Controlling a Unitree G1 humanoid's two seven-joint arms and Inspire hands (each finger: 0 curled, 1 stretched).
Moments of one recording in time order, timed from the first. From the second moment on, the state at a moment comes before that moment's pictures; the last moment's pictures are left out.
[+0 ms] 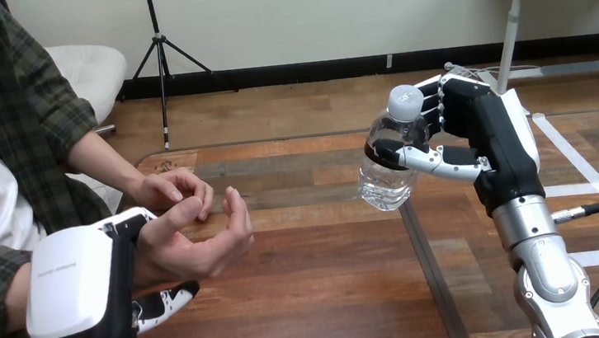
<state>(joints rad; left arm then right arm) 0.19 0.39 -0.10 0.05 0.84 -0.19 0.55 -0.51 -0.20 -0.08 1.00 -0.07 -0.84 0.00</state>
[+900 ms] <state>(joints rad) 0.15 0.34 -0.11 0.13 0.81 -0.28 0.65 -0.51 -0.20 -0.08 1.00 -0.05 -0.81 0.00</state>
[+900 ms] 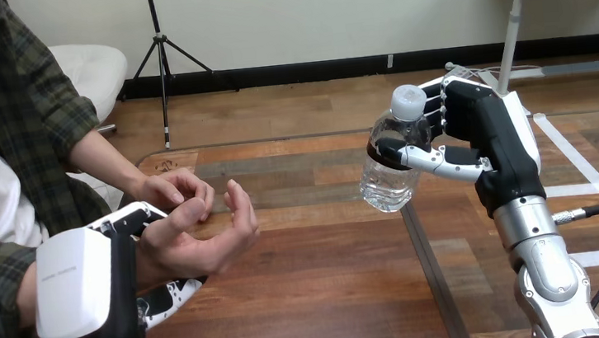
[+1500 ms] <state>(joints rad) 0.15 0.33 -0.13 0.15 0.80 -0.29 0.66 -0.51 -0.20 -0.08 1.00 -0.05 -0.81 0.01</state>
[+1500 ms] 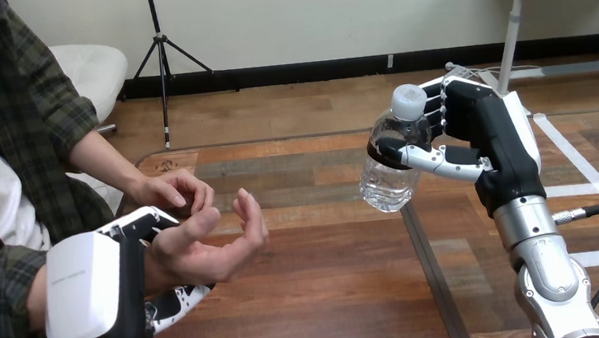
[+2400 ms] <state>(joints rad) 0.15 0.32 -0.18 0.15 0.80 -0.31 0.65 -0.51 -0.20 -0.08 1.00 -0.03 -0.81 0.03</state>
